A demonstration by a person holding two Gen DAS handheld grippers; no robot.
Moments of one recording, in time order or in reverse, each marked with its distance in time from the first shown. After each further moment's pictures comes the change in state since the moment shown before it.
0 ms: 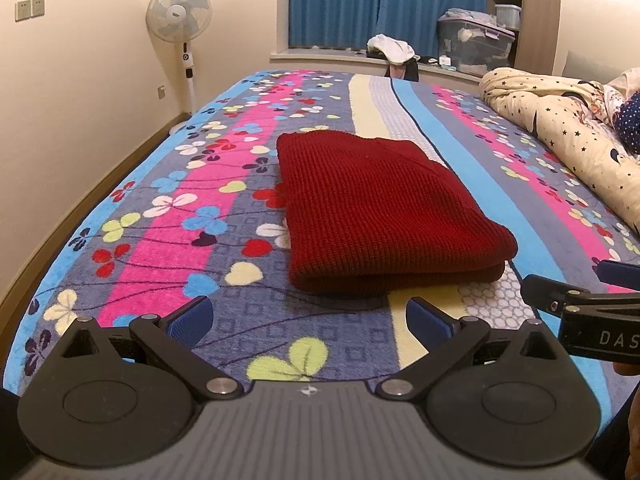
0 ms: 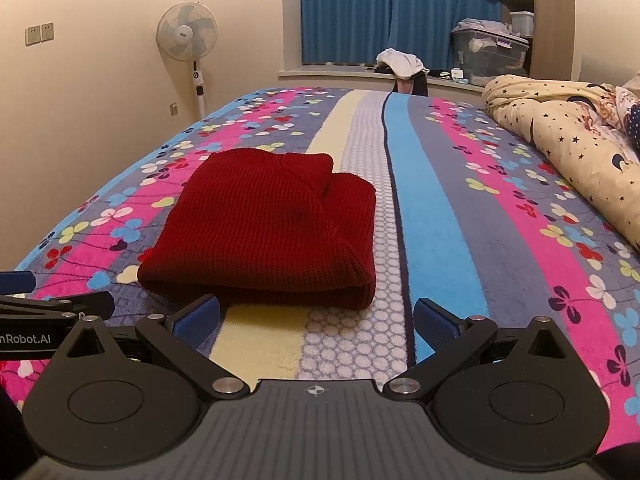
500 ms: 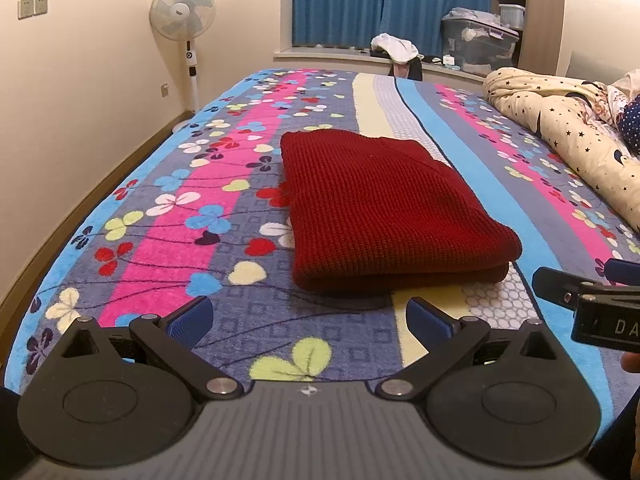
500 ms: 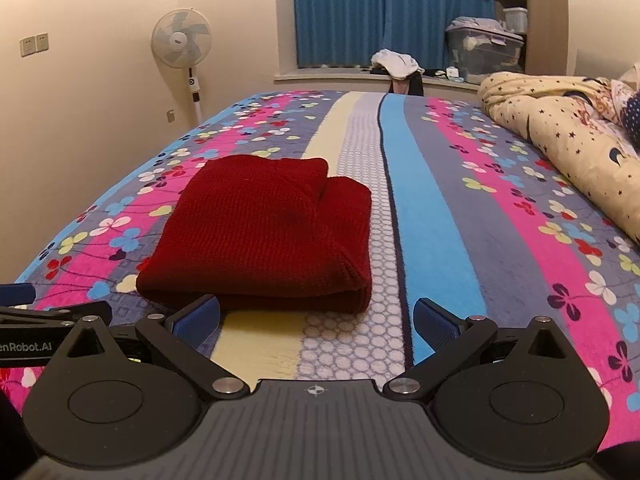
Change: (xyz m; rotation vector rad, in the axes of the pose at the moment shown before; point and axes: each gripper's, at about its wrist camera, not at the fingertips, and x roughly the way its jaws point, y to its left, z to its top) left arm 0.000 0.000 0.001 -0.006 0.005 0.011; right arm 0.000 -0.005 0.002 0.026 -0.012 0.003
